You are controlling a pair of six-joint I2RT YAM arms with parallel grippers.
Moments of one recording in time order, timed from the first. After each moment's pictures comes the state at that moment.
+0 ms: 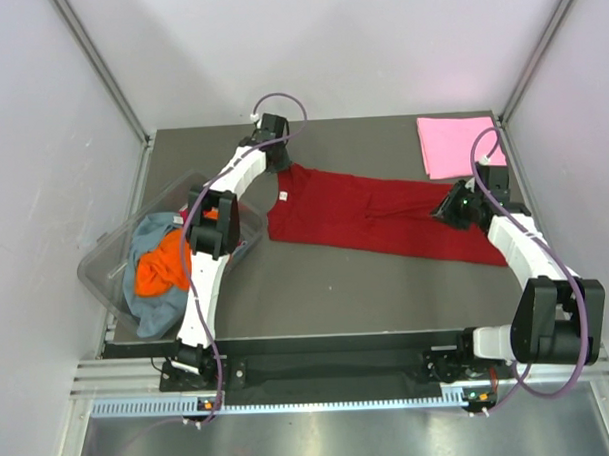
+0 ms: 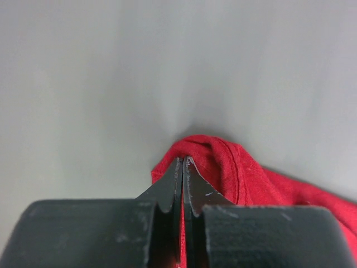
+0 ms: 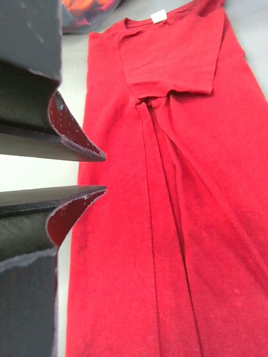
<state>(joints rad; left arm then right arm) -0.32 2.50 2.19 -0.57 -0.15 -0.49 -0.06 1.31 0.87 -0.39 -0.23 0.55</state>
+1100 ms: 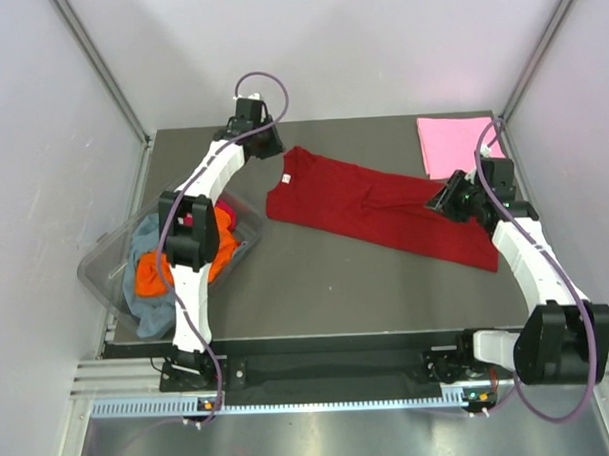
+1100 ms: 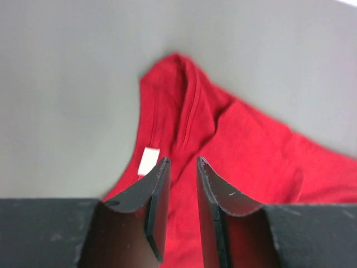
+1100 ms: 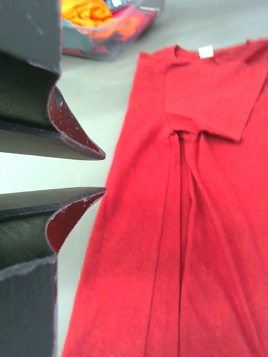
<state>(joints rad) -0.26 2.26 2.02 -0.44 0.10 -0.52 -0.03 1.23 0.92 -0.43 -0.28 0.55</state>
